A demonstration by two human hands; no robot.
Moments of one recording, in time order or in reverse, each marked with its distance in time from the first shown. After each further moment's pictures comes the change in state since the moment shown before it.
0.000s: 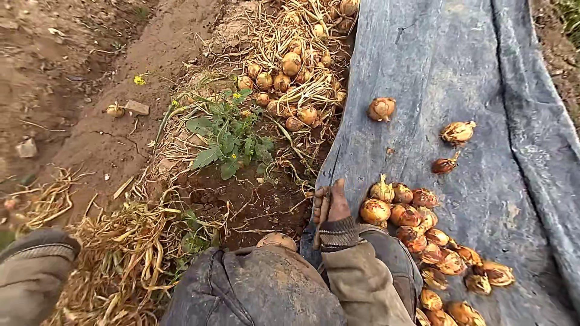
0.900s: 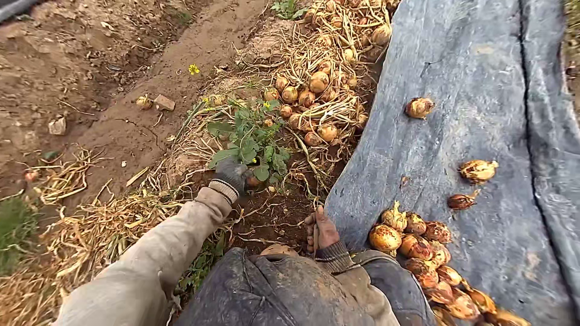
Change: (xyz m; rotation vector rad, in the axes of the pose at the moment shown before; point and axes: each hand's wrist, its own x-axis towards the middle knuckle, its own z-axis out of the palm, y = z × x) left_hand 0.148 0.205 0.012 -0.367 0.292 0.461; right_hand -0.003 0.029 0.019 -0.405 -0.103 0.141
